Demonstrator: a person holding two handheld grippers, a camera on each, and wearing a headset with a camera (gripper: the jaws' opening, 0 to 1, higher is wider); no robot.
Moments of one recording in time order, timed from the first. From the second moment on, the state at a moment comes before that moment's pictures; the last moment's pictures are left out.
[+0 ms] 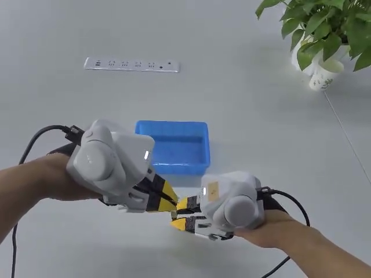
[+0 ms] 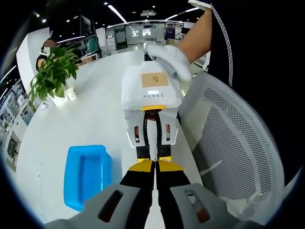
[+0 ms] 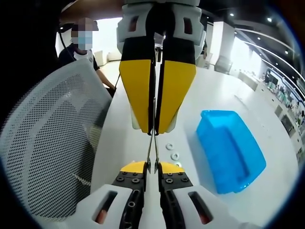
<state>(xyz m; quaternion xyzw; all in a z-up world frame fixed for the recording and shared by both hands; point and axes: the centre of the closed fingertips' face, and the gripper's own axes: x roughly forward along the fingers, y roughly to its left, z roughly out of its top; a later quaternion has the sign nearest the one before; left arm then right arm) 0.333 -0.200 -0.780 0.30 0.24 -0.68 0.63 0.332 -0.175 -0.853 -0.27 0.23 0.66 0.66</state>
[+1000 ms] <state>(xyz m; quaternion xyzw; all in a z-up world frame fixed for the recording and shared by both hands) 0.347 -0.224 -0.780 0.30 0.23 -0.69 0.62 0.351 -0.200 -0.853 -0.27 0.24 0.62 0.69</state>
